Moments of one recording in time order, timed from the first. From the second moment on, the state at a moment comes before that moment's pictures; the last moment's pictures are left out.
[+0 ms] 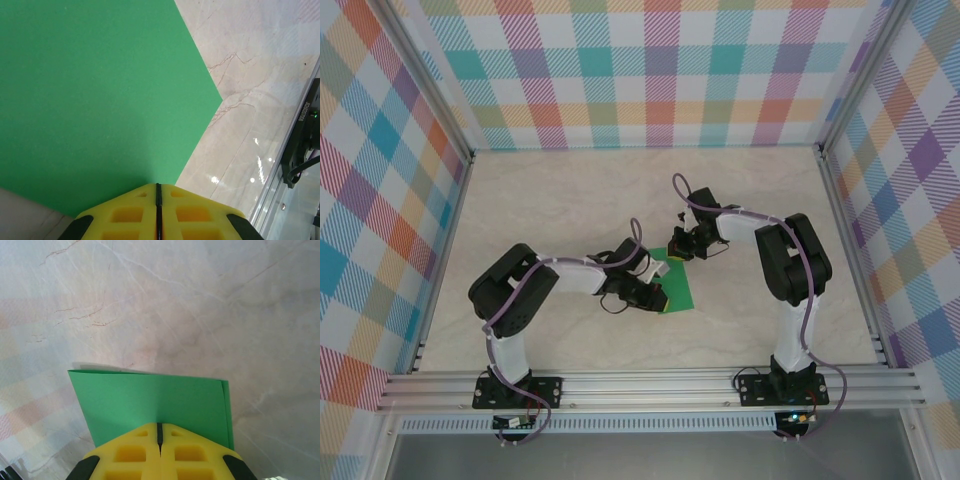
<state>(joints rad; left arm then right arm) -0.77 1.85 0.90 -0.09 0.65 -0.45 0.43 2.01 1.24 -0.46 -0.50 0.55</state>
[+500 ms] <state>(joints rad) -0.77 1.79 0.81 -0.06 0.64 -0.48 0.43 2.01 1.24 -0.46 -0.50 0.55</state>
